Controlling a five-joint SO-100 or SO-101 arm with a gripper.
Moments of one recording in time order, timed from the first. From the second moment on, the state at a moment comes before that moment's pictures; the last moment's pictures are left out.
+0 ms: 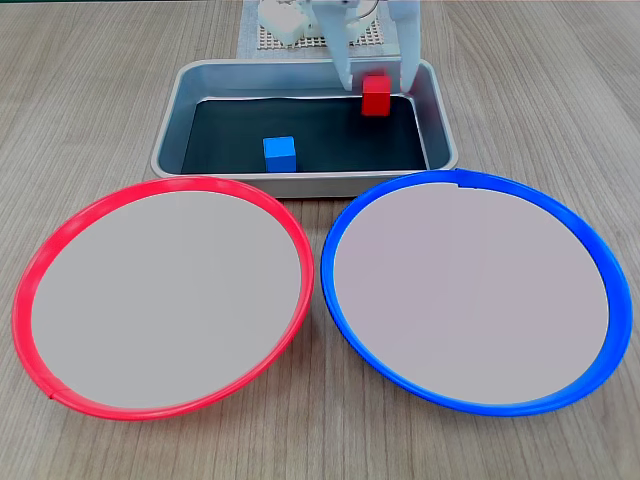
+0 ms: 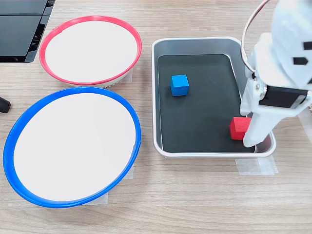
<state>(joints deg) -14.9 120.2 139.0 68.4 -64.9</state>
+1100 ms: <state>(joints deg) 9.3 92.4 107.9 36.7 -74.4</state>
